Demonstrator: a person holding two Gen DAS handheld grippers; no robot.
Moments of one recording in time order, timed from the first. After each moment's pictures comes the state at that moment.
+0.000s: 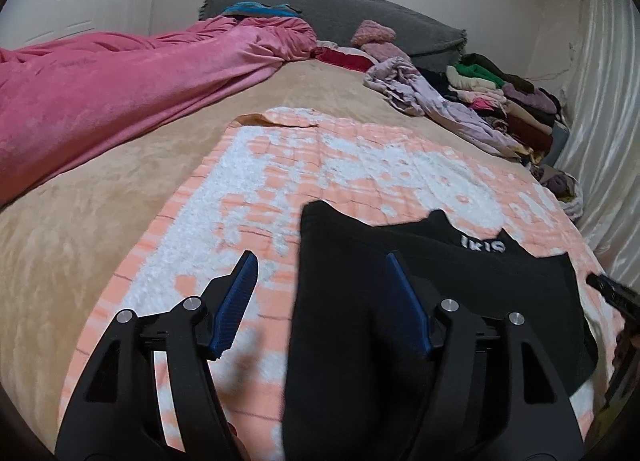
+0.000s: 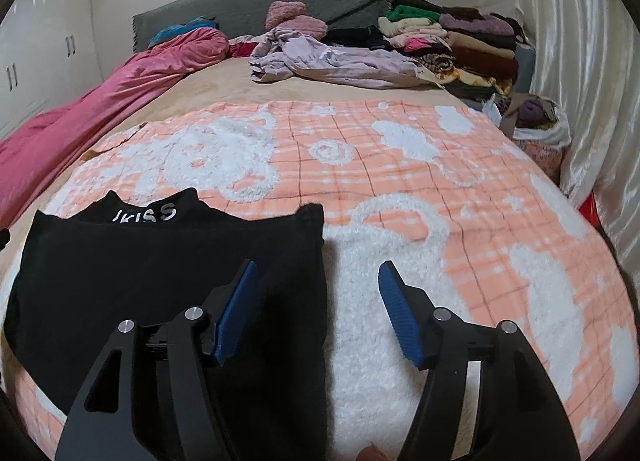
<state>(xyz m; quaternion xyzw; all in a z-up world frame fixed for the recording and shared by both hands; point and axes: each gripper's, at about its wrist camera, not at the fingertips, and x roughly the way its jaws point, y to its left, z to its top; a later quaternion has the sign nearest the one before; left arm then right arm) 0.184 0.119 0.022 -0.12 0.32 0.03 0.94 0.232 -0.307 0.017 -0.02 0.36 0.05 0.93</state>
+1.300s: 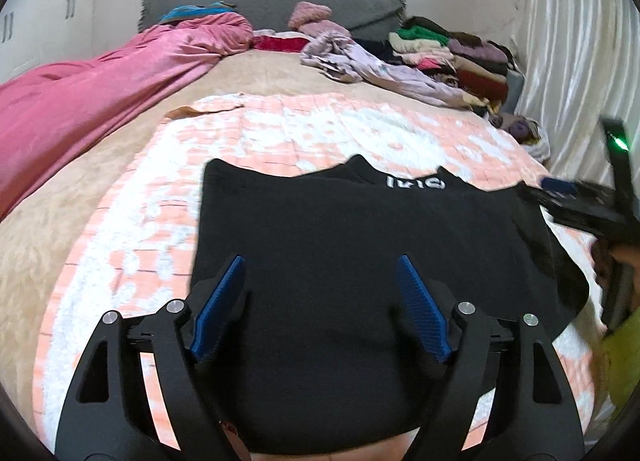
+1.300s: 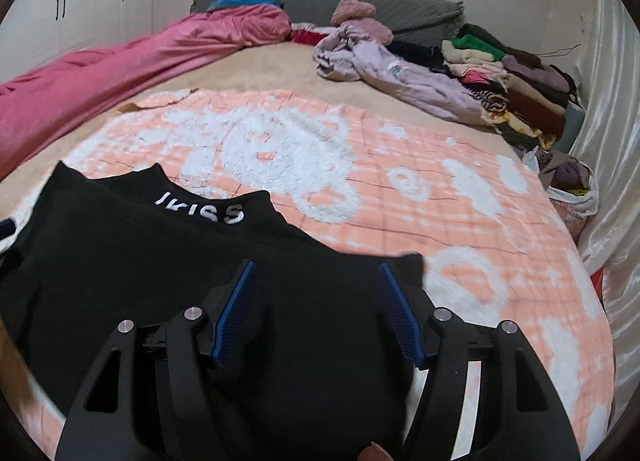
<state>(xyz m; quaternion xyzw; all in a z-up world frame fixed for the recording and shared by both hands) 0.165 0.062 0.009 -0.06 0.33 -0.05 0.94 0.243 -0.238 0.025 -0.12 0.35 0.12 0.92</state>
